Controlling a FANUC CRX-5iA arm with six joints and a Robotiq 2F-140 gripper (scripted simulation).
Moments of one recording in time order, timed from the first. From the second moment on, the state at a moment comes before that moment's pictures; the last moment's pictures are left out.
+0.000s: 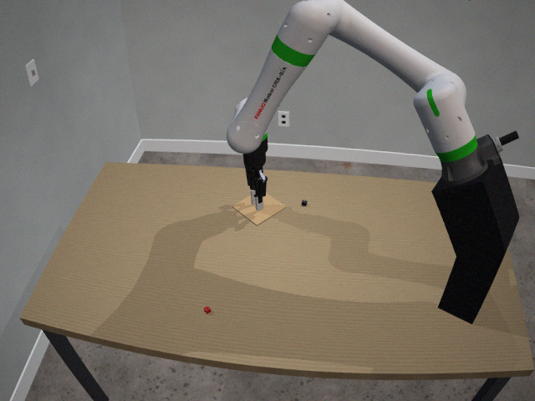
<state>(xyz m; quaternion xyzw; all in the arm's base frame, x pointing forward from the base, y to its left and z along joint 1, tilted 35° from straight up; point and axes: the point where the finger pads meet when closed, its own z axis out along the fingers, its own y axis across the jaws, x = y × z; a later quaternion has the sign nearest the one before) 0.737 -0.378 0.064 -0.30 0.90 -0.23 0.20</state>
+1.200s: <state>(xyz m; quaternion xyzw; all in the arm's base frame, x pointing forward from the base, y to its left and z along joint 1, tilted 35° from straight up) 0.737 -0.378 0.064 -0.30 0.90 -0.23 0.20</state>
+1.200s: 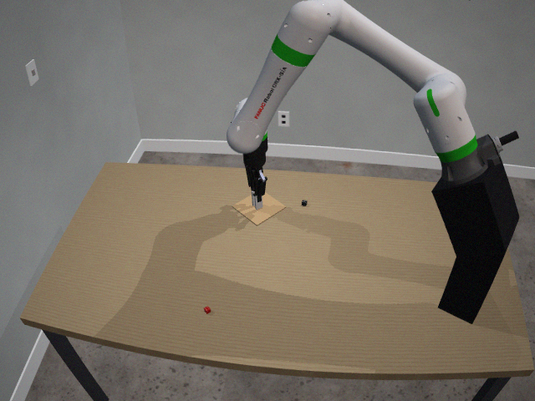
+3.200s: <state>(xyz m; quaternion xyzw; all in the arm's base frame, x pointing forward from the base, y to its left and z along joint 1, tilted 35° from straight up) 0.694 -0.348 0.140 -0.27 0.91 -0.22 0.22</state>
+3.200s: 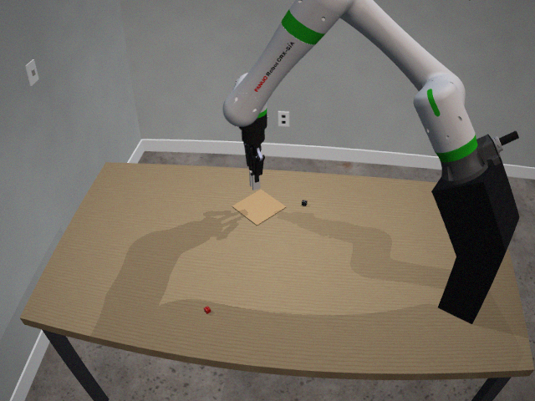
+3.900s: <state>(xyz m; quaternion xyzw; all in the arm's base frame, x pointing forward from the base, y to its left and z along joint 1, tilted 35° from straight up) 0.690 -0.356 0.137 -0.29 0.86 -0.19 0.37</state>
